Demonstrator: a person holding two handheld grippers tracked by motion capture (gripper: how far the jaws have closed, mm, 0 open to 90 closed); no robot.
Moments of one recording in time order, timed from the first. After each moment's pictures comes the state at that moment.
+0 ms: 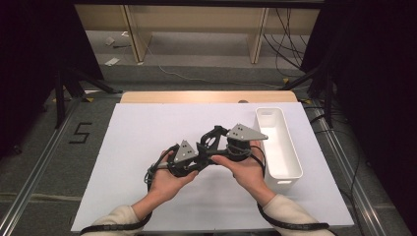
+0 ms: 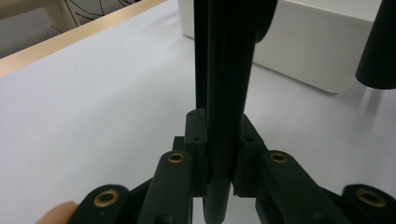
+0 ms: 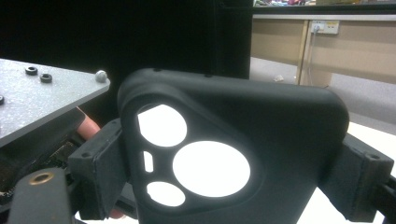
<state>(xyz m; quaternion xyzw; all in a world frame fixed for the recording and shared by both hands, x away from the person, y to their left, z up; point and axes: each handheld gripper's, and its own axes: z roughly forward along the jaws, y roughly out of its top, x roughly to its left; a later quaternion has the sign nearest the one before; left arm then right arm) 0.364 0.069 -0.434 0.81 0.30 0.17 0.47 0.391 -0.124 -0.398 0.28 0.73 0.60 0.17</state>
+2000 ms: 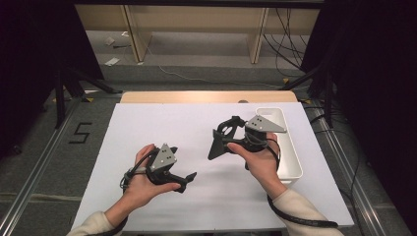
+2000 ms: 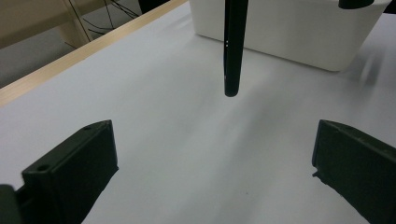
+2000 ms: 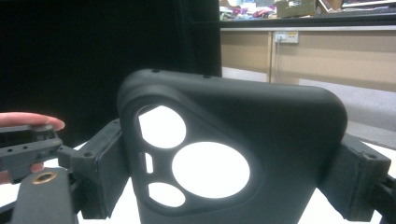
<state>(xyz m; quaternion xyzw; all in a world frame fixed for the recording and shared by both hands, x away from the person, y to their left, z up) 0.347 0.117 -0.428 0.81 0.28 0.19 0.47 0.406 -0.162 -0.384 0.32 0.70 0.60 0.20</state>
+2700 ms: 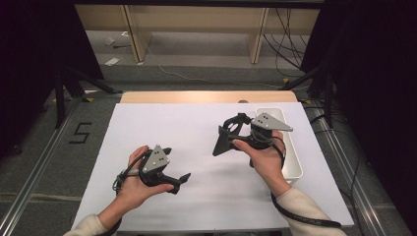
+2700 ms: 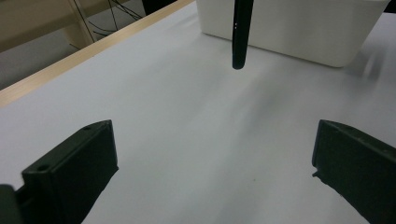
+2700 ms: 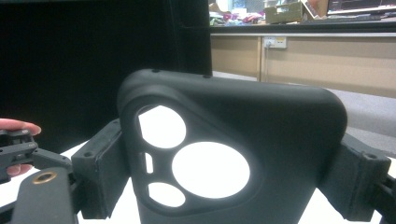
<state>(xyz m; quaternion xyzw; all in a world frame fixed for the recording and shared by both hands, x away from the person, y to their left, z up) 0.343 0.134 -0.431 0.81 0.28 0.20 0.48 0.410 -0.175 -0.380 0.33 0.69 0.60 0.22</state>
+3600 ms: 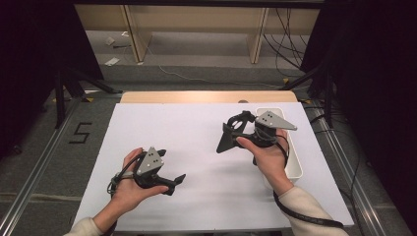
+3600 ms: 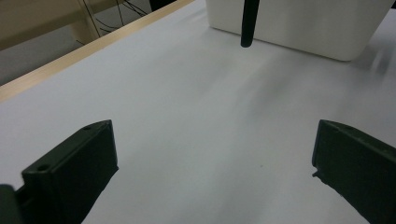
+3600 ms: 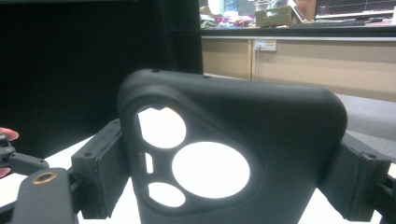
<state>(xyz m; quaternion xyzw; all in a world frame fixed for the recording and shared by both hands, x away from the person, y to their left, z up) 0.339 0.145 -0.434 0.80 0.29 0.20 0.48 0.414 -0.184 -0.377 0.34 0.68 0.60 0.23</state>
